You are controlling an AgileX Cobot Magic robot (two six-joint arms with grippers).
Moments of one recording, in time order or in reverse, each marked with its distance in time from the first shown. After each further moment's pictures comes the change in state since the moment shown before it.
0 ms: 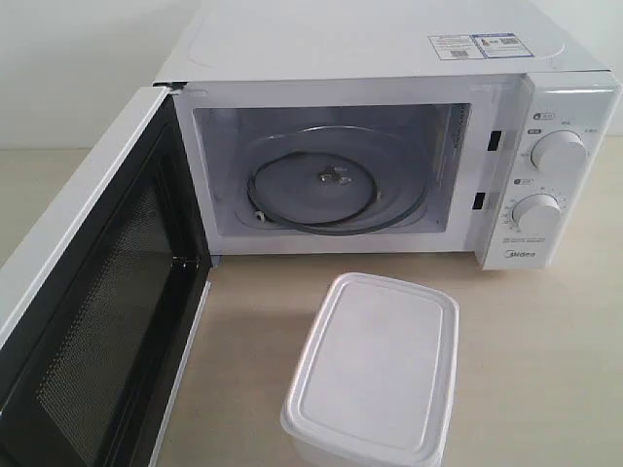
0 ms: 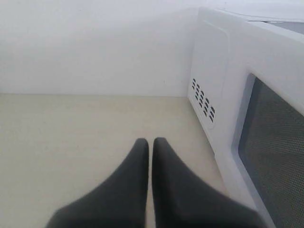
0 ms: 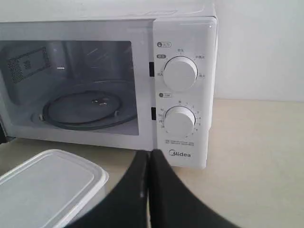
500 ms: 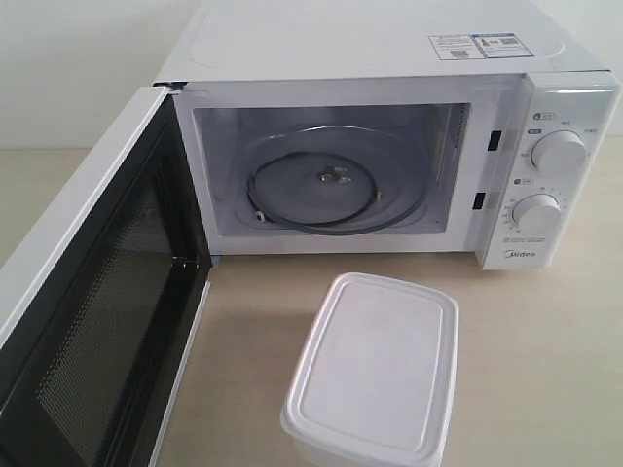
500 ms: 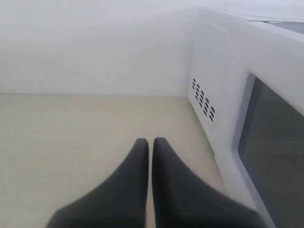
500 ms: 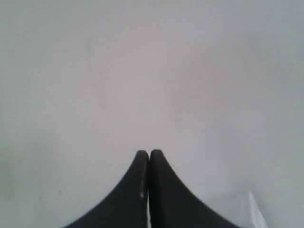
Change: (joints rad) left arm 0.000 0.000 0.000 0.000 0.000 0.000; right arm 0.000 0.000 0.000 0.019 -0.710 0.290
